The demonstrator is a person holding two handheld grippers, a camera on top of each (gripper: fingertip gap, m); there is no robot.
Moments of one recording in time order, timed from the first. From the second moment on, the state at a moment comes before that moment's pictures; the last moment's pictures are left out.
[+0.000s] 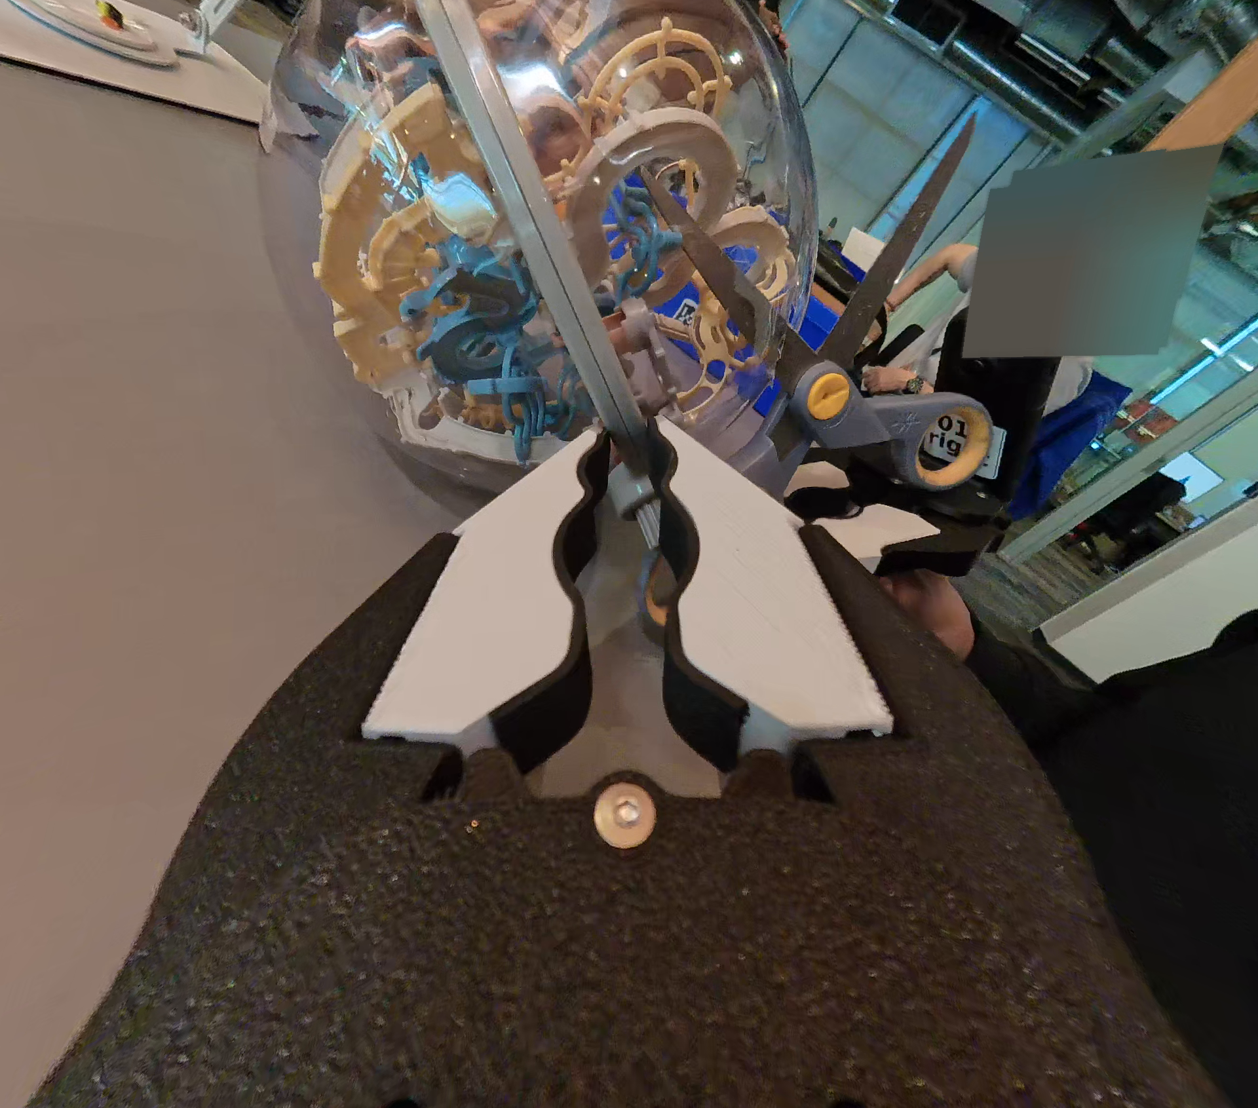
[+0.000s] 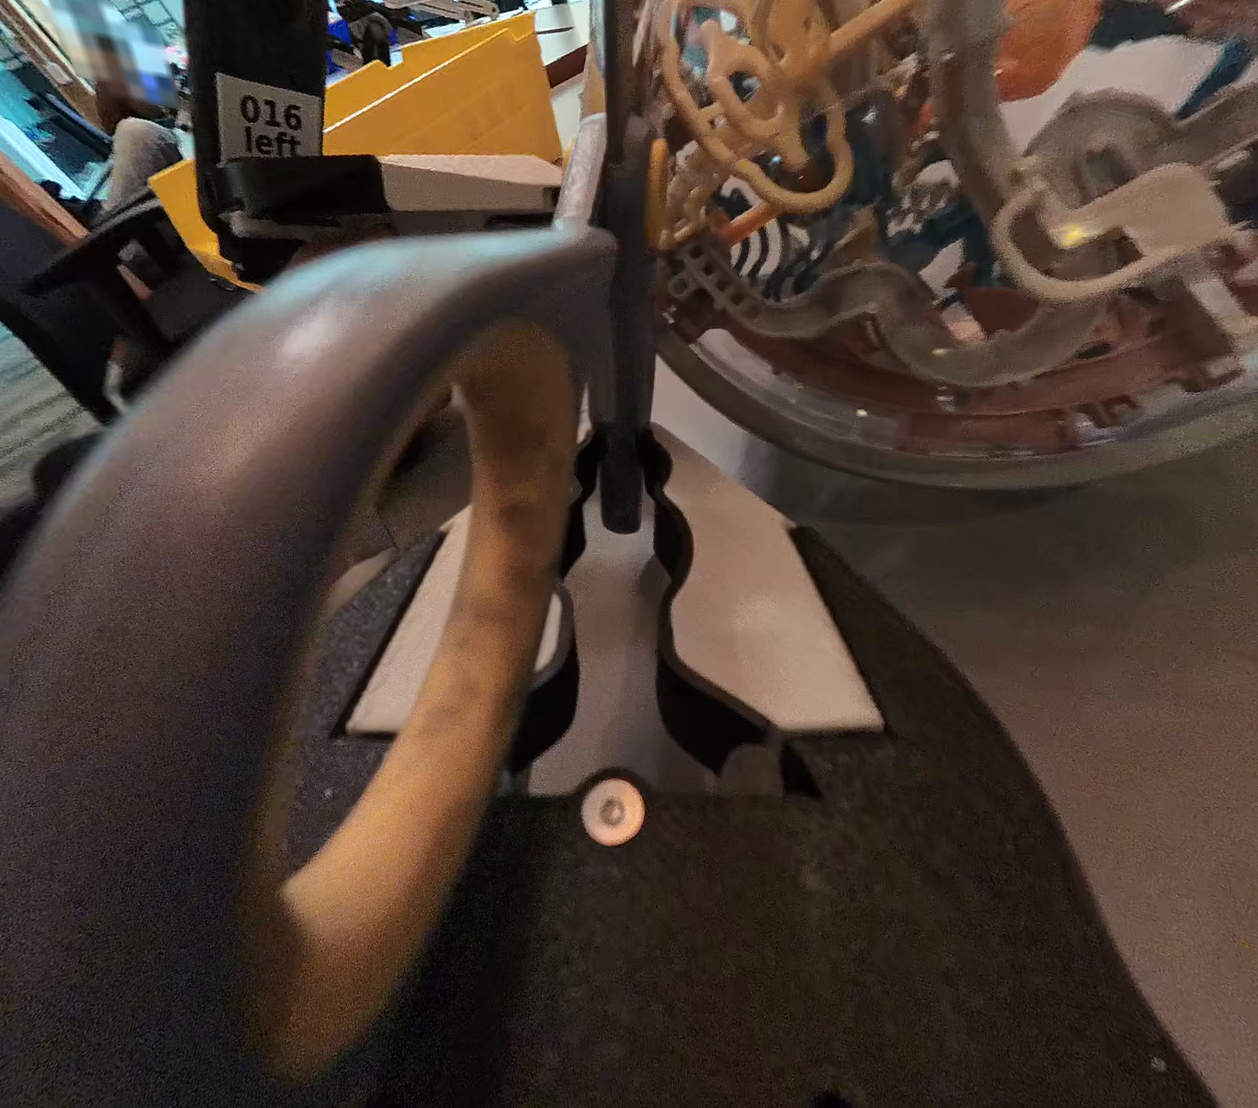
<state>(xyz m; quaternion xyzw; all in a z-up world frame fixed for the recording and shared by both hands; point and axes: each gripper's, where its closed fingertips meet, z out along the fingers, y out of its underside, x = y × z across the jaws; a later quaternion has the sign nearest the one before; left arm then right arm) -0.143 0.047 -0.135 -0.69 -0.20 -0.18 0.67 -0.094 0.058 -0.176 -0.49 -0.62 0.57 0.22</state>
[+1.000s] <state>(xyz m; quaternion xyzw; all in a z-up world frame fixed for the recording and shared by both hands) -0.127 0.047 -0.133 -0.72 -0.18 -0.08 0.67 -0.050 0.093 -0.122 -0.46 -0.50 0.70 0.23</state>
